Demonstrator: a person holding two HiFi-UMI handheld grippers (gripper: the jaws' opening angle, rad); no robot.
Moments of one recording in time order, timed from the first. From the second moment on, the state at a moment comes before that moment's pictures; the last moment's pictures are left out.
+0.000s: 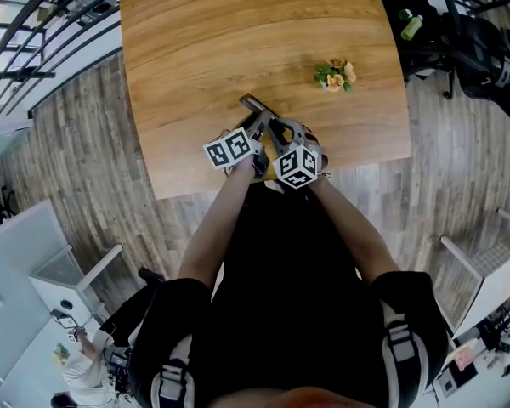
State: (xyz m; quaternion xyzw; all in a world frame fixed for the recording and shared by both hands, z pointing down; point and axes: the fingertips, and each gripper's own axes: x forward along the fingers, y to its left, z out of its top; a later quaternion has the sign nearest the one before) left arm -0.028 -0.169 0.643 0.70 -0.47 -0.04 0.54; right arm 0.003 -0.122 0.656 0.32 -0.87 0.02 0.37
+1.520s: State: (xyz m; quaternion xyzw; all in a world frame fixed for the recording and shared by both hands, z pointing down) left arm -0.050 -0.151 0.612 0.77 -0.31 -0.10 0.55; right arm 0.031 -0.122 0.642 0.25 -0.91 0.25 0.20
